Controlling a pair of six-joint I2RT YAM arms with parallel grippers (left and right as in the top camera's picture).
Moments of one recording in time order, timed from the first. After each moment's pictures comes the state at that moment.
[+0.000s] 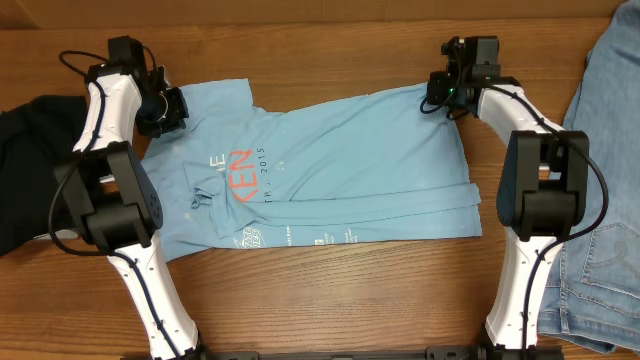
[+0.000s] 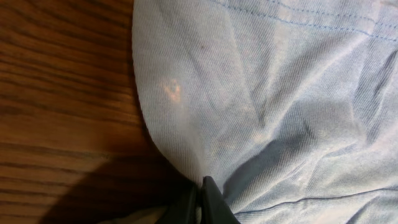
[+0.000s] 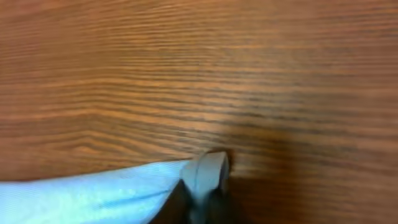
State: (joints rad) left arm 0.22 2.38 1.97 -0.96 0.20 -0.12; right arm -0.01 2.36 1.72 -0.31 -0.22 0.07
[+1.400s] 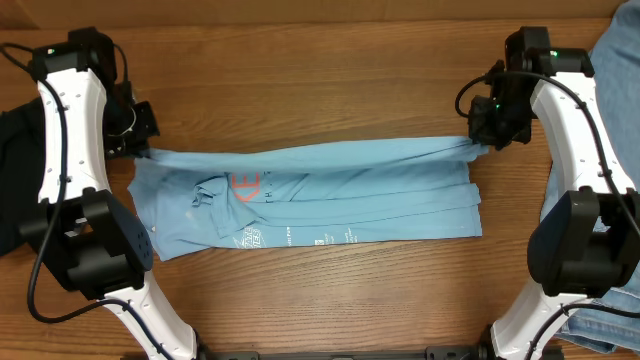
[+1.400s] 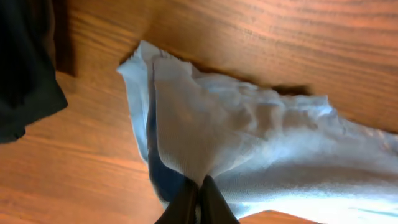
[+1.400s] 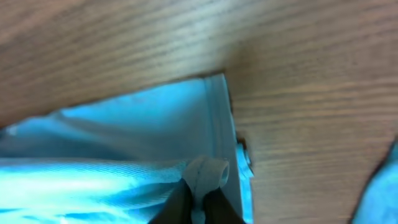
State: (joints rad) left arm 0.24 2.06 1.96 -1.52 0.00 -0.15; right arm -0.07 1.97 1.76 -1.30 -0.09 0.12
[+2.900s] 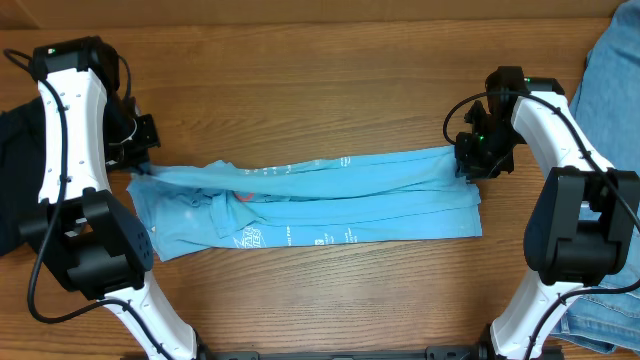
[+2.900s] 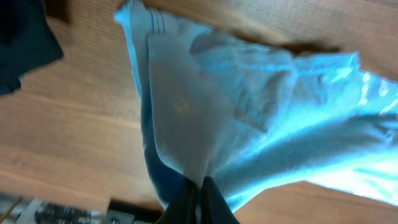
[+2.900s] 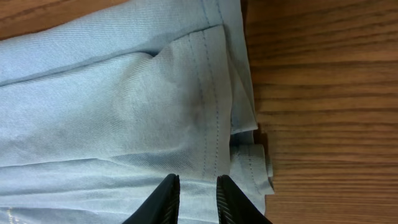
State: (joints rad) left arm 0.24 2.06 1.96 -1.66 -0.01 -0.15; right arm -0.07 2.03 1.54 -1.18 -0.14 0.04
